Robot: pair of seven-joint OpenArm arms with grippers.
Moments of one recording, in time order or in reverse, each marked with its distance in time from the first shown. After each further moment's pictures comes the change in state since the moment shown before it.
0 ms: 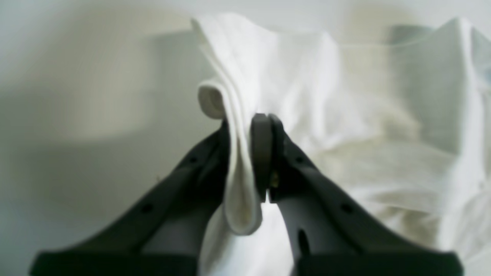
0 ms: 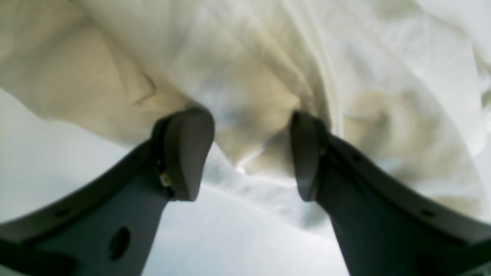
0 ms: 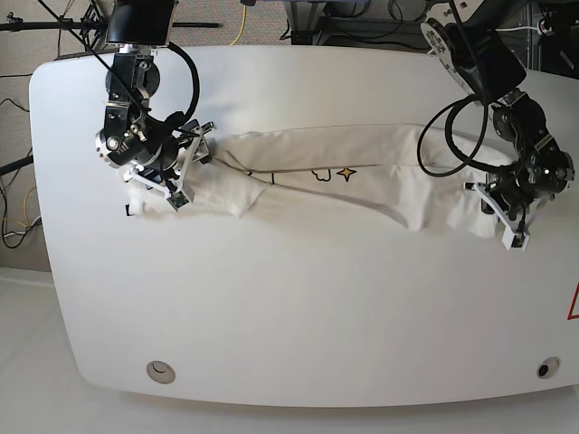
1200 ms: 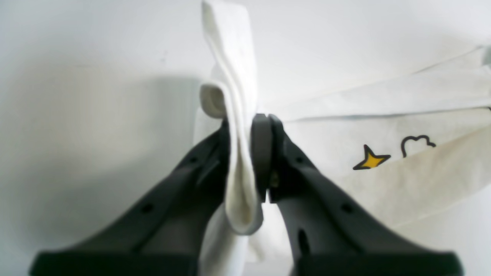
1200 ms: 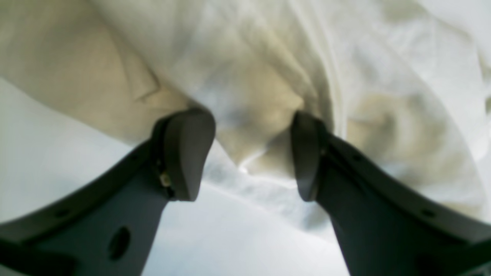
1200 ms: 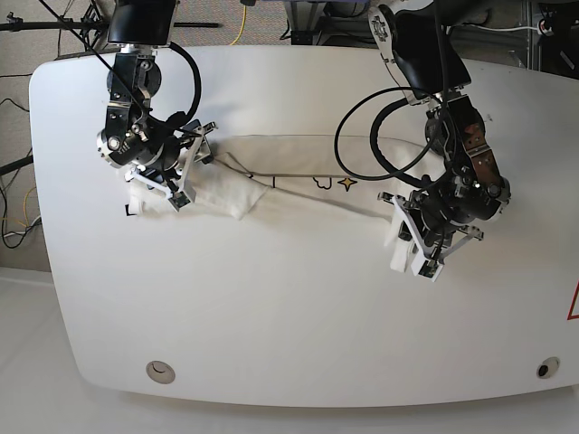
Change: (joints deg) left arm 0.4 13.9 16.2 13.3 0.1 0.0 6.9; right arm 0.0 -0.3 0.0 0.0 0.0 0.0 0.0
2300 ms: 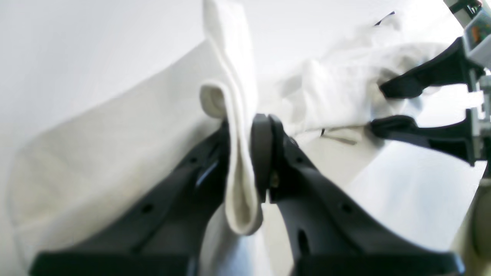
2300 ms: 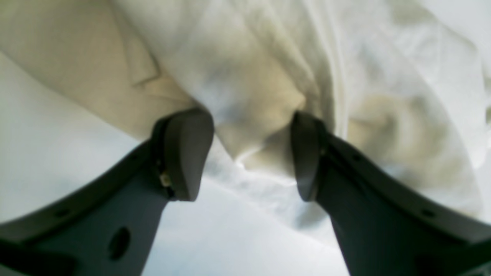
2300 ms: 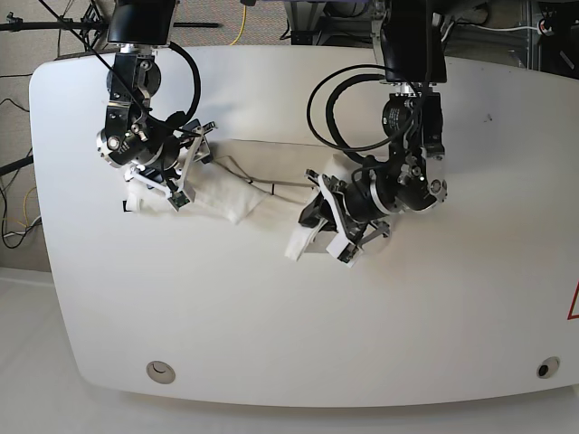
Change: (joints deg) left arm 4.4 -0.2 16.7 -9.6 -16.8 1.3 -13.1; right arm 0.0 0.0 0.0 0.0 0.0 0.0 0.0
